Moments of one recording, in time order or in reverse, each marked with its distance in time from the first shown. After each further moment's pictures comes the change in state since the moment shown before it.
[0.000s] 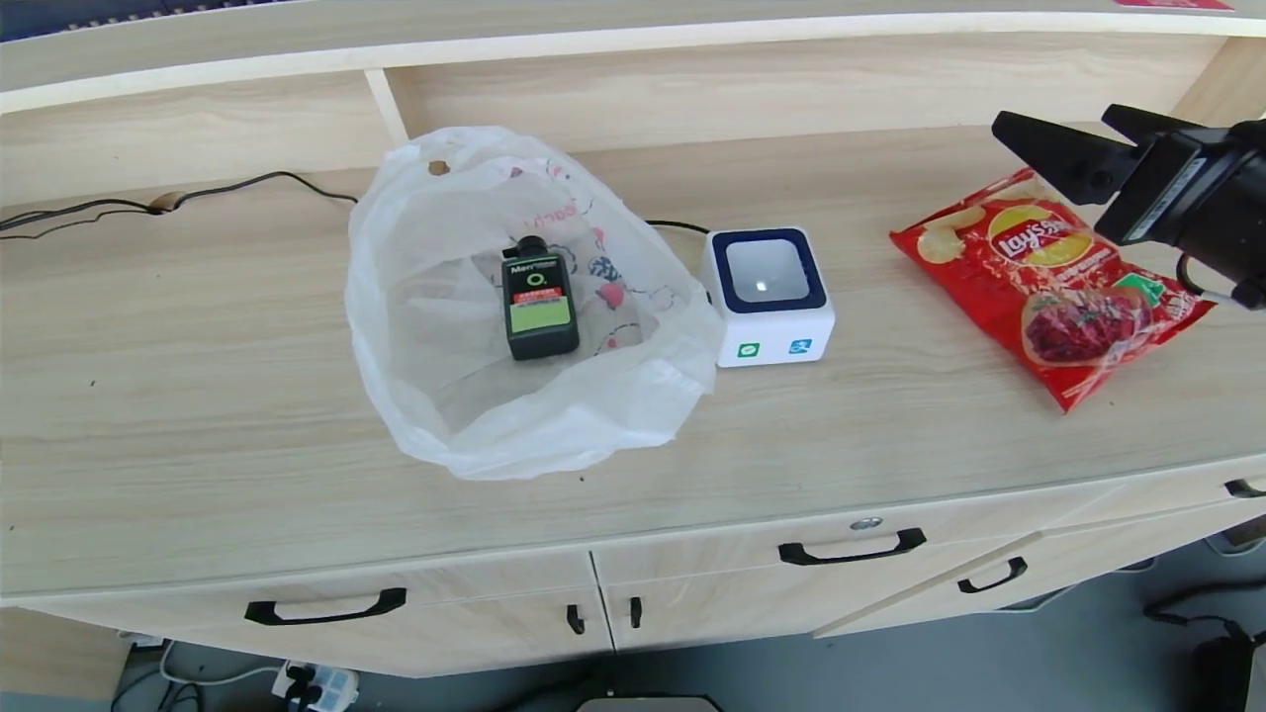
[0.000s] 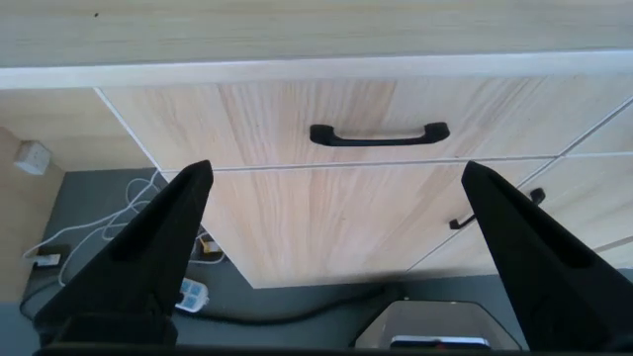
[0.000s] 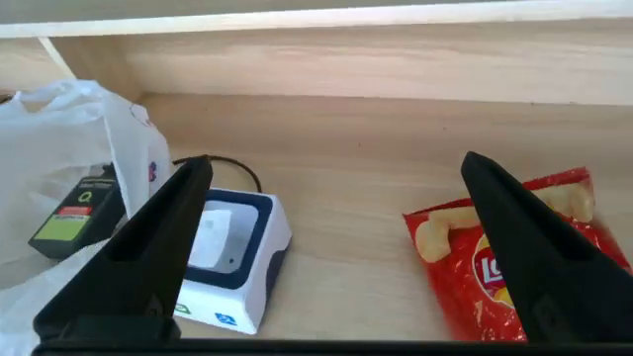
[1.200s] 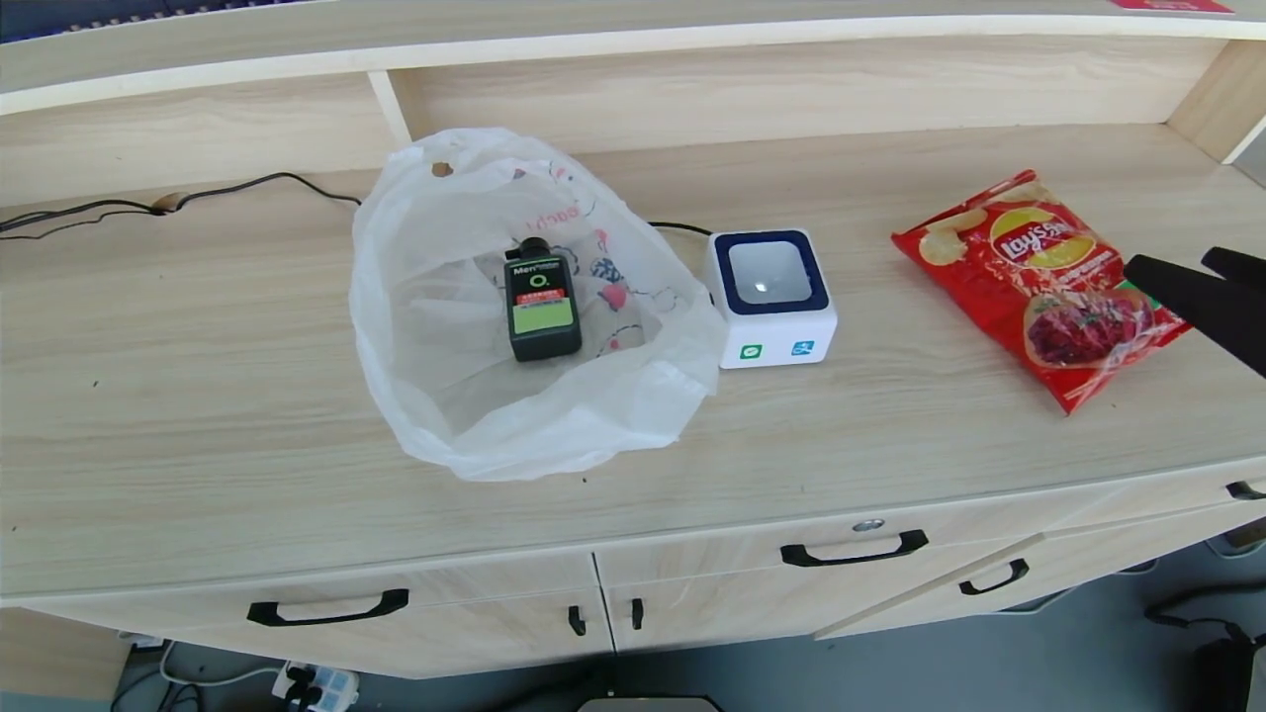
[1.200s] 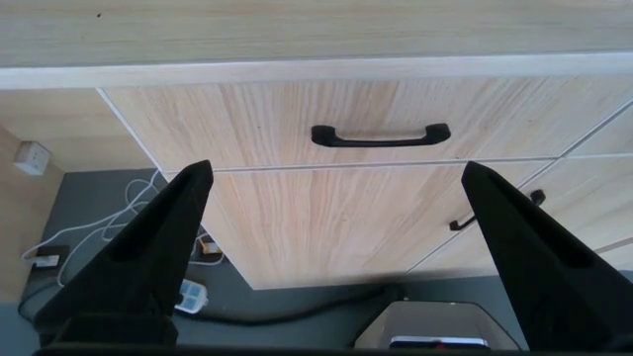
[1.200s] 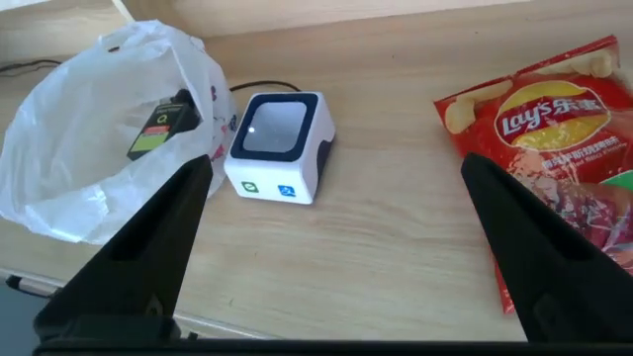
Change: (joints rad) left arm -0.001 0.000 0.000 0.001 0.000 -0.001; right arm -0.048 -0.346 0.303 0.155 0.090 0.119
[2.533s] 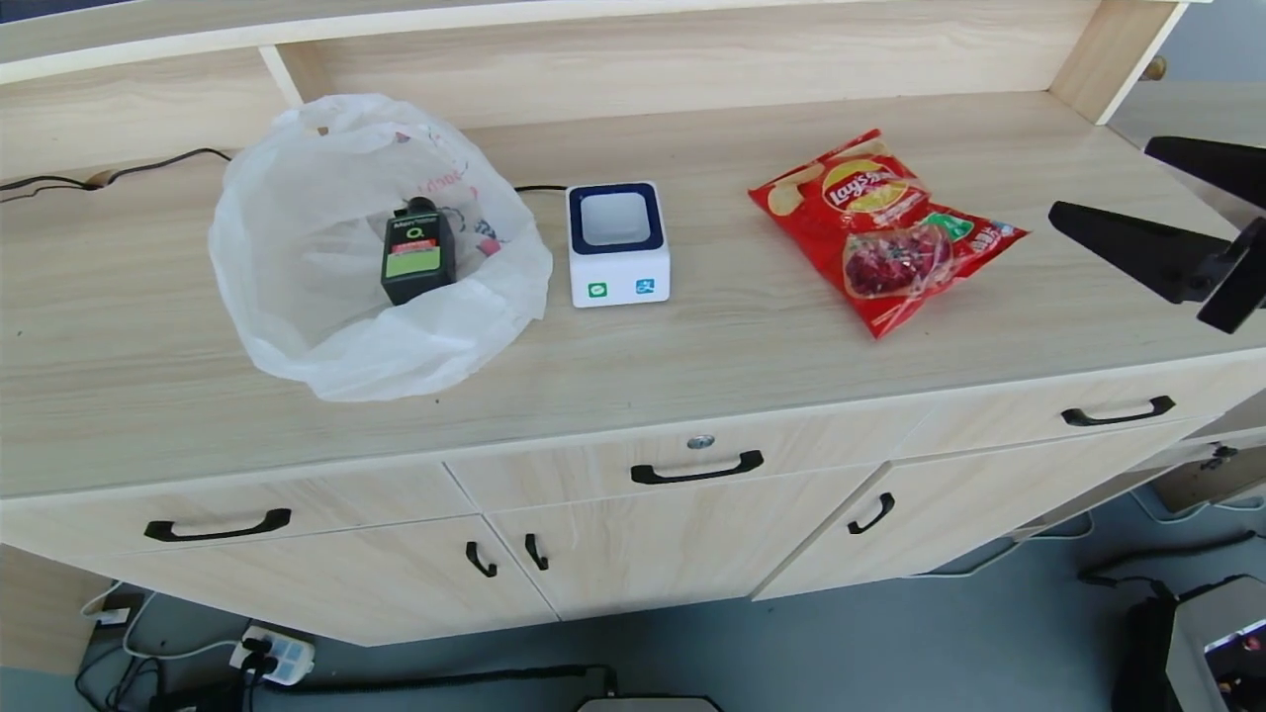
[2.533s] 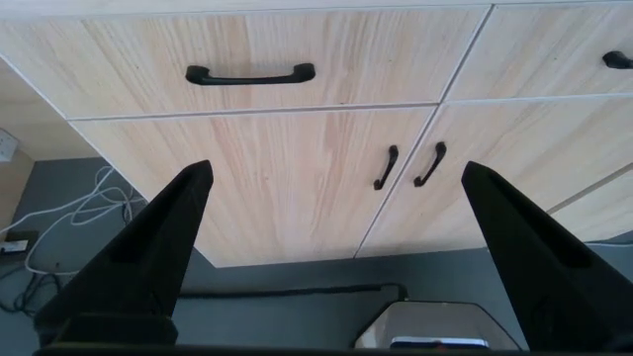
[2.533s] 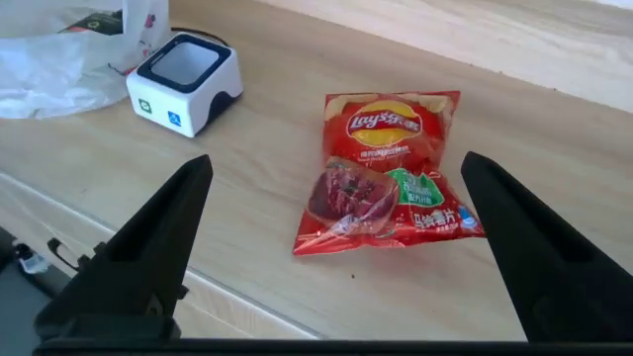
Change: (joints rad) left arm 0.000 0.000 0.000 0.000 0.000 0.001; right arm -0.159 0.230 -0.247 0.004 0.281 -0.339
